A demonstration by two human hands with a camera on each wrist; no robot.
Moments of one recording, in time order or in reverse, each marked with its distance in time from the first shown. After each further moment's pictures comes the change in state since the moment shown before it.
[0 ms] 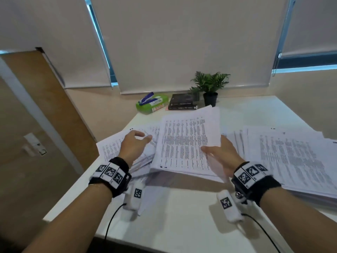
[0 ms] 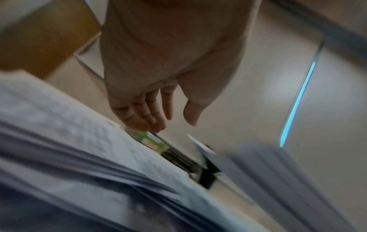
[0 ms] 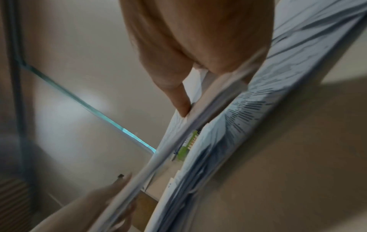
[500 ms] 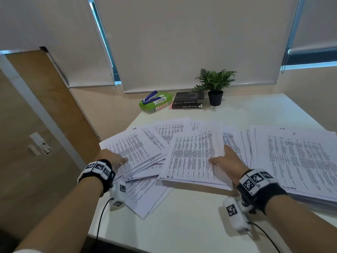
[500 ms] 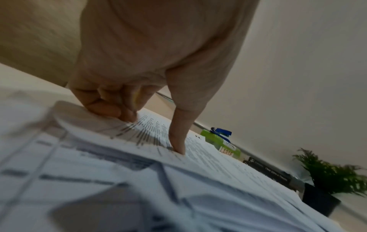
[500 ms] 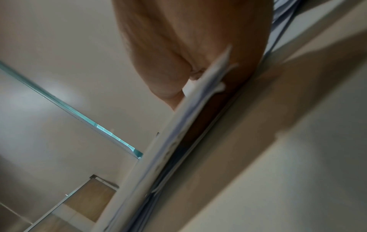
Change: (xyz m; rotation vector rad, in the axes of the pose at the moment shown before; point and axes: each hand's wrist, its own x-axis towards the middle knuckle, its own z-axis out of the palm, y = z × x) left_hand 0.050 -0.063 -0.069 0.591 0.056 -0.423; right_hand 0.006 0.022 0.004 -0.250 0.000 0.100
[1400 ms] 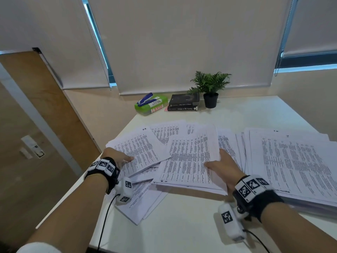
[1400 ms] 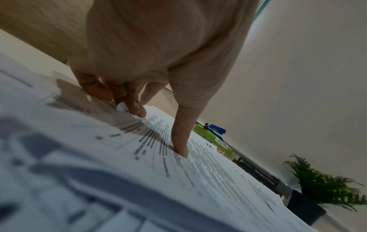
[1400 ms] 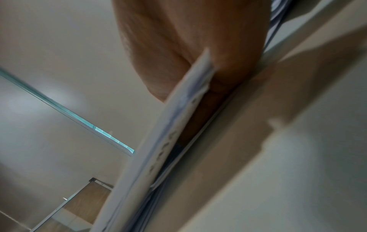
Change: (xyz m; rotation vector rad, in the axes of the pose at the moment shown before) left_hand 0.012 0.032 0.020 -0.287 -0.046 -0.026; right_hand -0.007 0.002 -0.003 -0.004 0.003 -0.003
